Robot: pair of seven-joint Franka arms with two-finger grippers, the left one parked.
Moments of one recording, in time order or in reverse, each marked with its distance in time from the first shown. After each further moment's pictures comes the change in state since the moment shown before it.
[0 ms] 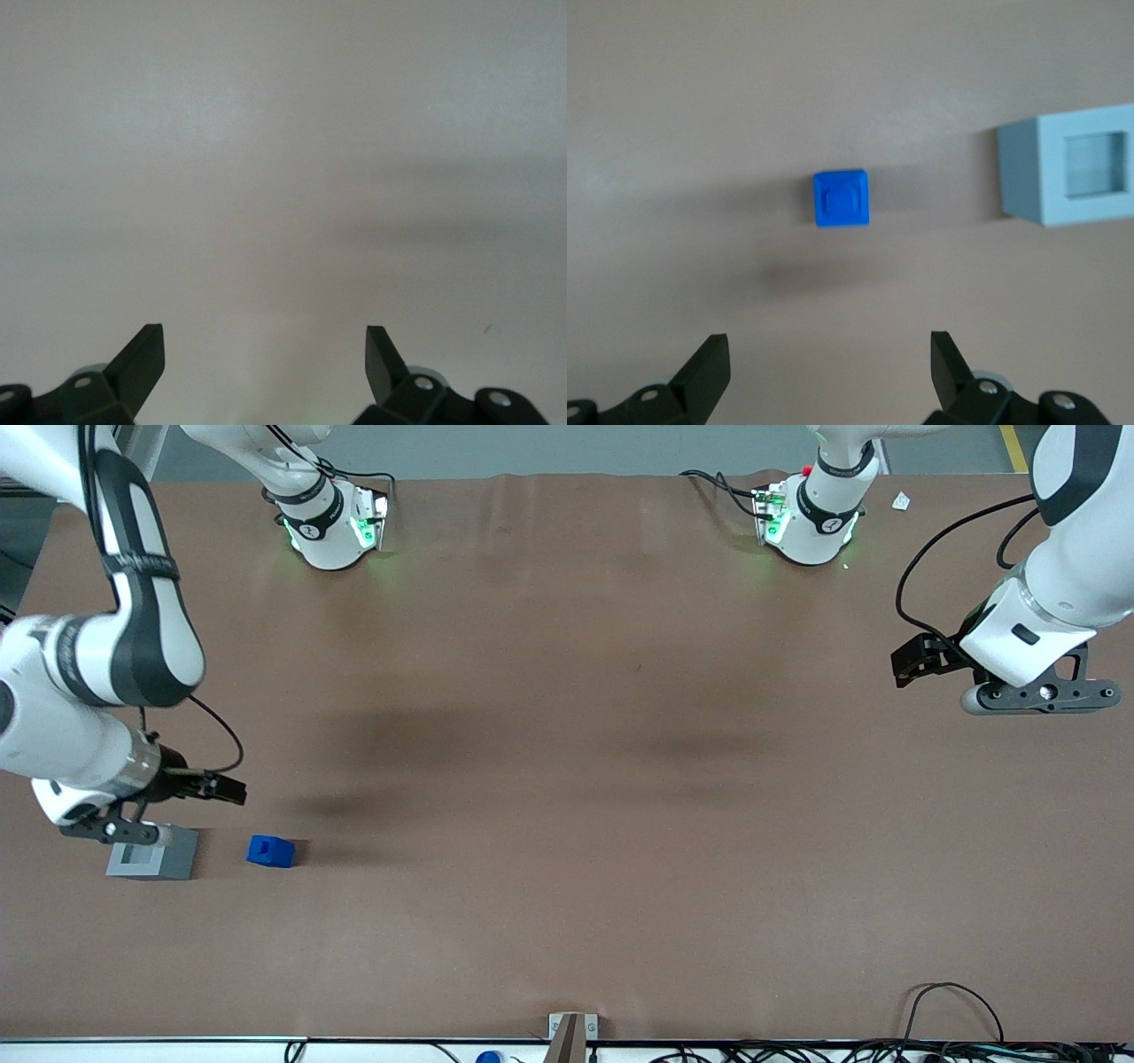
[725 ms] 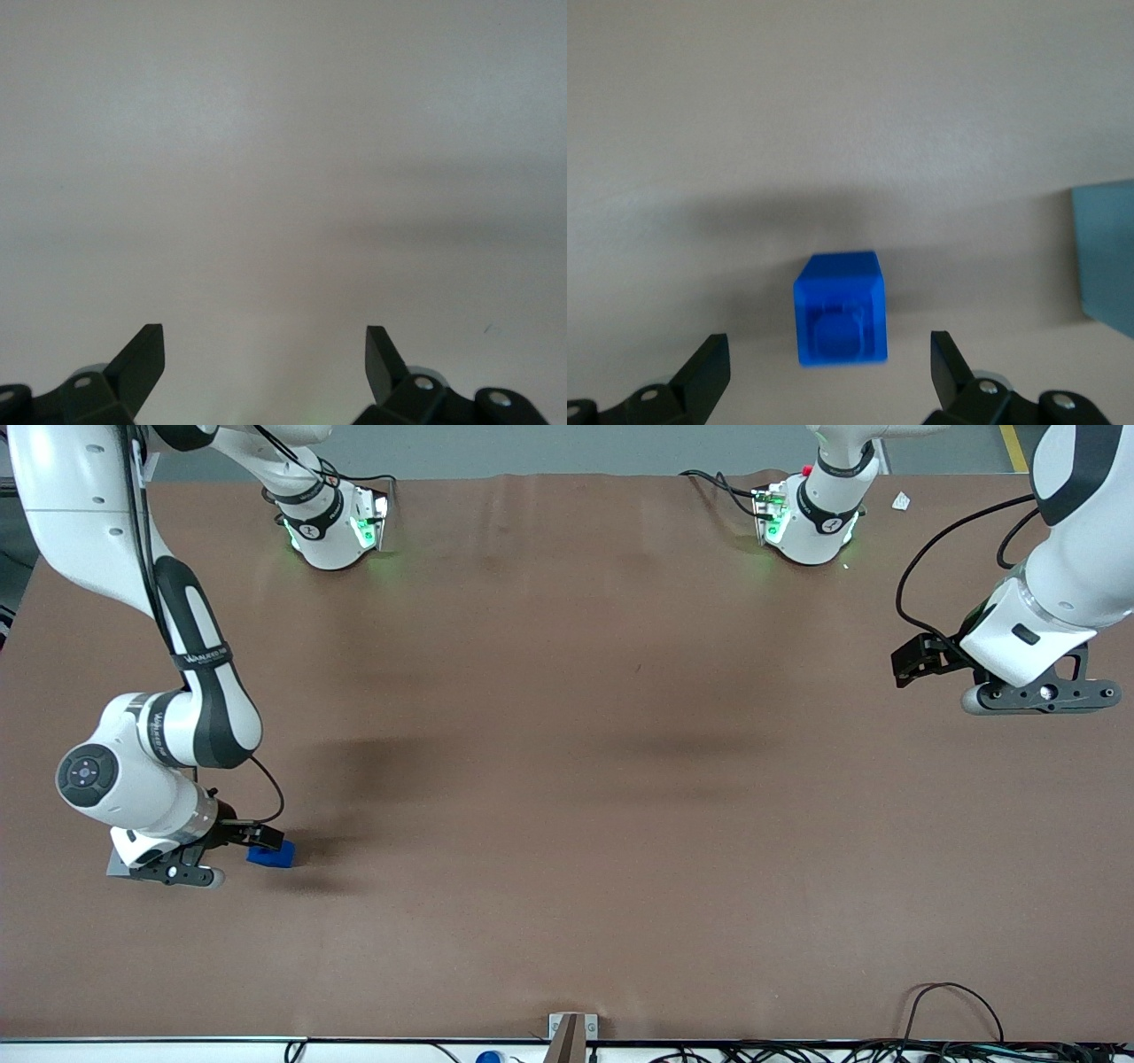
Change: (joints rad) arm -0.002 0.215 -0.003 0.014 0.000 0.291 0.003
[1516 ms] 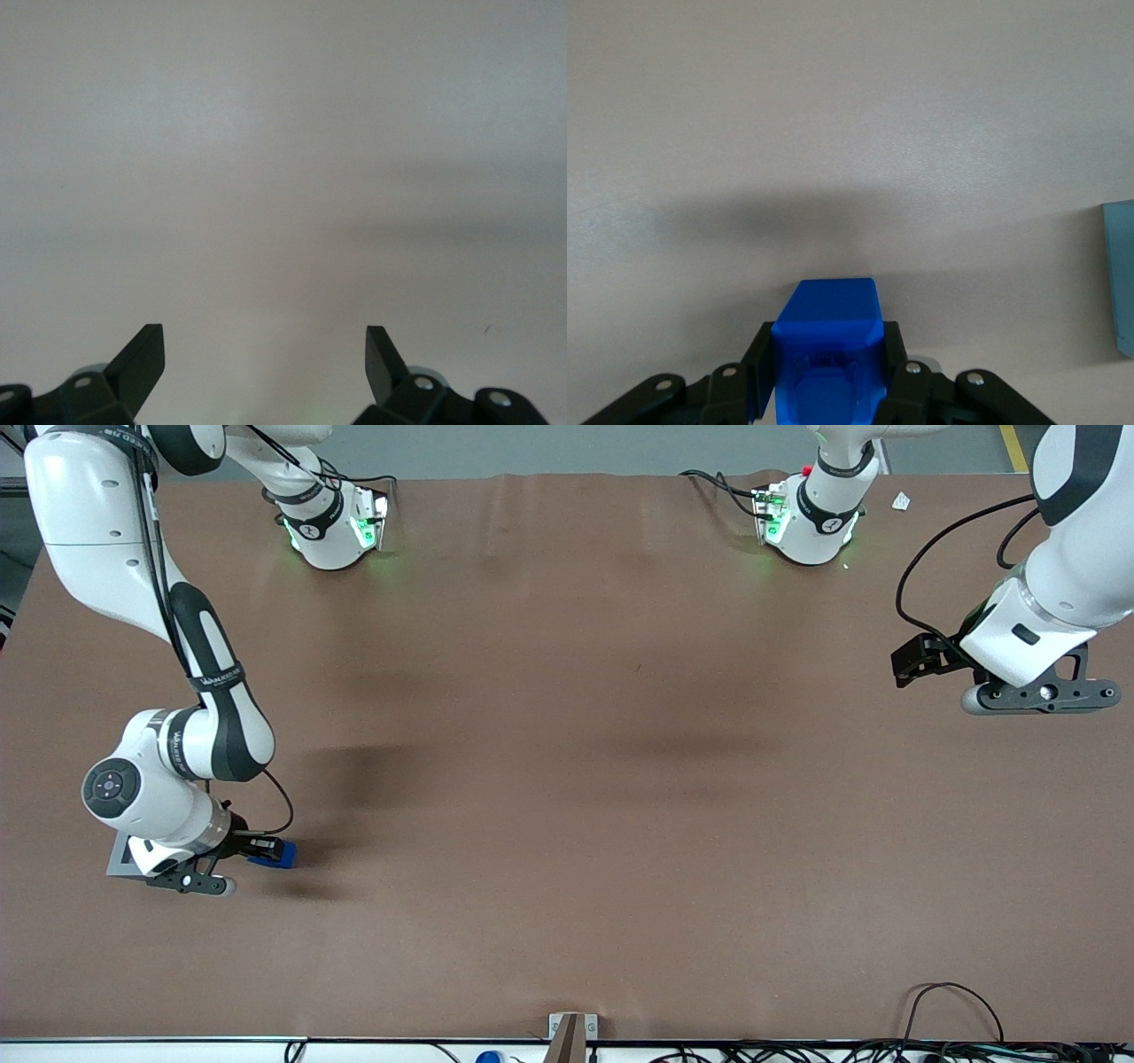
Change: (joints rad) arm -0.007 0.058 -0.002 0.026 0.000 0.039 0.000
